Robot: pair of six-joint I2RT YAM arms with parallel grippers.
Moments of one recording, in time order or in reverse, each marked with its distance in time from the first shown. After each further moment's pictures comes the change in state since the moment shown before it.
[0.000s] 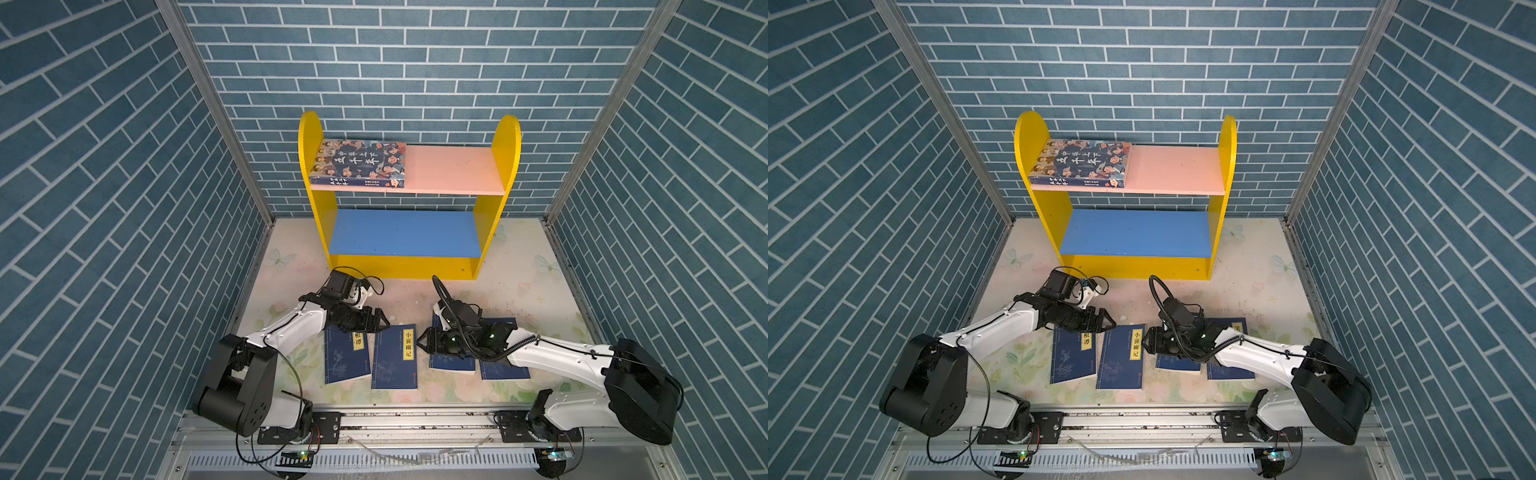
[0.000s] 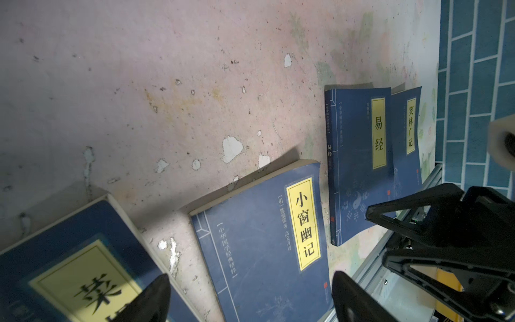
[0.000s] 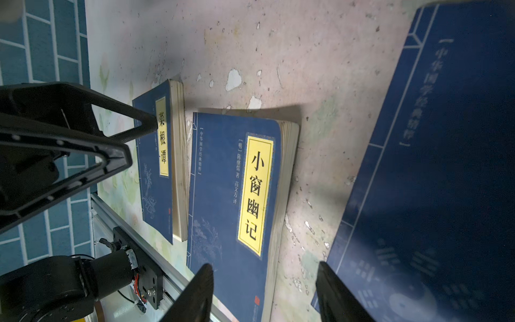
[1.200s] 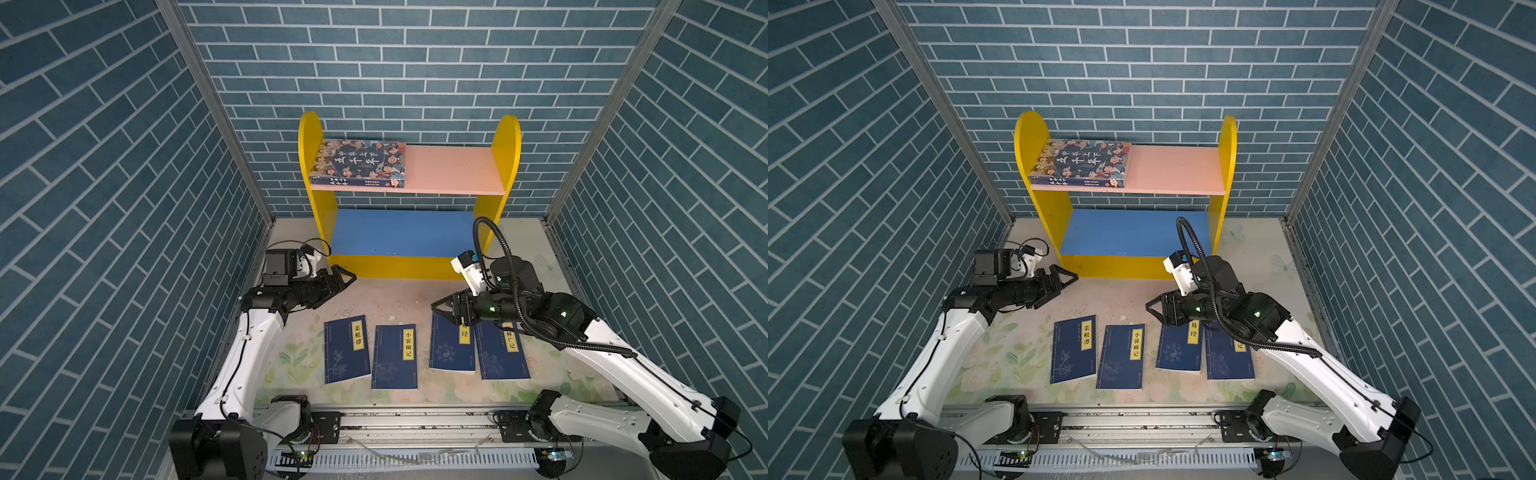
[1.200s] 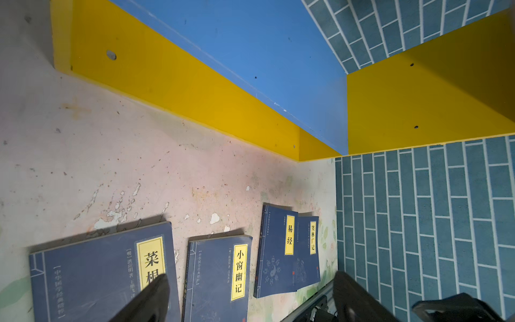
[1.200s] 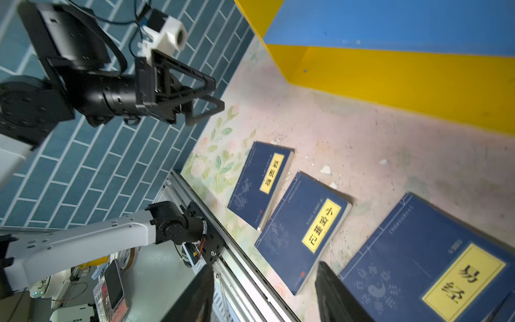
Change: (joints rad) left arm 0.338 -0.271 0.215 -0.198 0.109 -0.279; right arm -0.120 -0.298 0.434 -0.499 -0.120 -0.369
